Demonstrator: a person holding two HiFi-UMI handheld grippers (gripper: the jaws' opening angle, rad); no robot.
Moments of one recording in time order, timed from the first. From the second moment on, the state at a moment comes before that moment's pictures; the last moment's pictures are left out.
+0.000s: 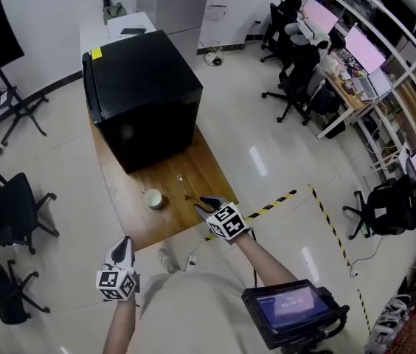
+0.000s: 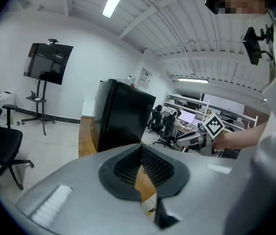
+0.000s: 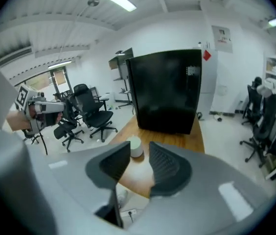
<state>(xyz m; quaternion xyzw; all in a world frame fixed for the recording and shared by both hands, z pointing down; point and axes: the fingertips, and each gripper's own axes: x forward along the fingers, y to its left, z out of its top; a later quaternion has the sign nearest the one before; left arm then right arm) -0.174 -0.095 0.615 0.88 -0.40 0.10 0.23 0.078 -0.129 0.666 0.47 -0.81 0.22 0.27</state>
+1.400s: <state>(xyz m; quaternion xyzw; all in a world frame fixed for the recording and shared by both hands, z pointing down) -0.073 0.160 0.621 0.79 -0.55 0.09 0.25 0.179 0.097 0.598 0.37 -0.89 0.14 0.20</state>
